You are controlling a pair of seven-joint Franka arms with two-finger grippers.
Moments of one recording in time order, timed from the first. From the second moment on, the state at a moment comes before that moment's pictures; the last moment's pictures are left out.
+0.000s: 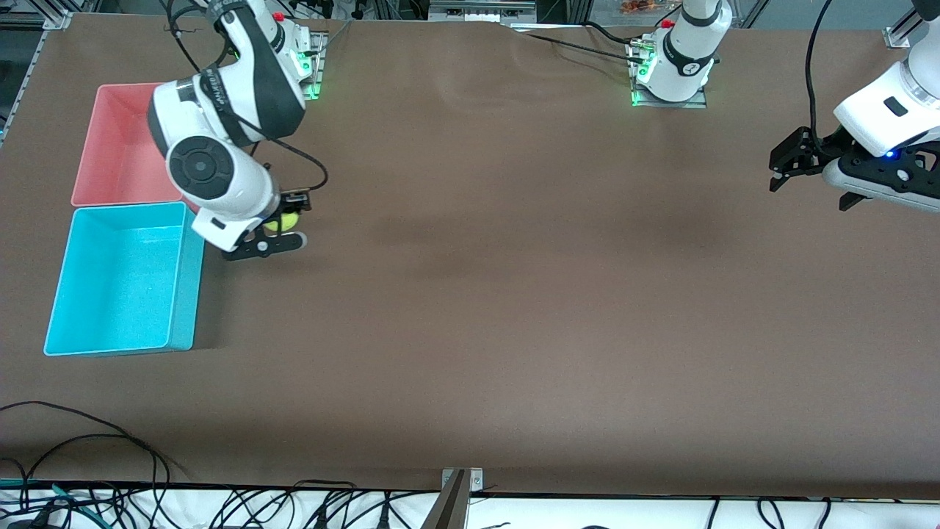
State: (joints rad) left arm -0.02 0.01 -0.08 -1.58 0.03 1.64 0.21; right arm 0.28 0.24 0.06 -1.79 -0.10 1.74 0.13
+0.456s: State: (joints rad) left arm -0.02 0.01 -0.08 -1.57 0.03 1.64 0.21; right arm 0.20 0.25 -0.06 -1.73 -0.12 1.74 -0.24
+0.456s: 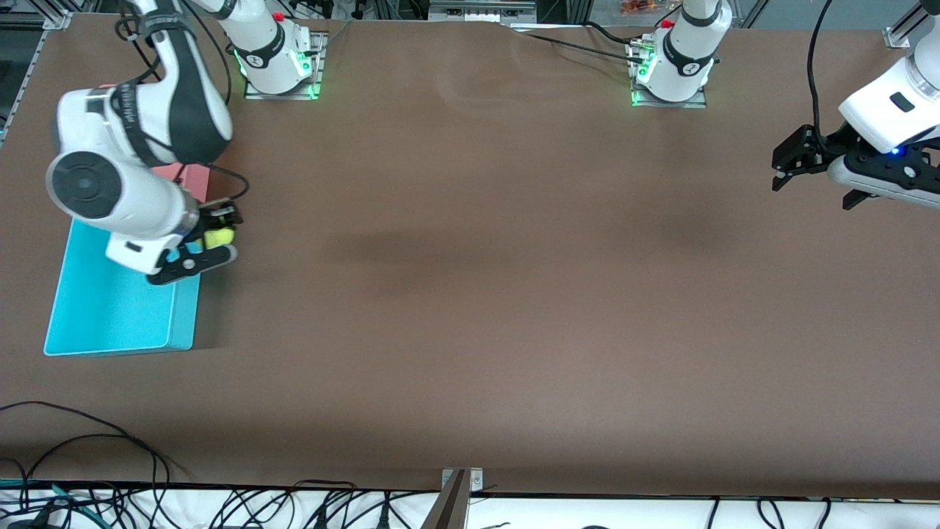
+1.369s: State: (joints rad) left arm -0.02 0.01 -0.08 -1.57 0.03 1.63 0.18; right arm -0.21 0.50 -0.10 -1.66 0.08 1.74 -0.90
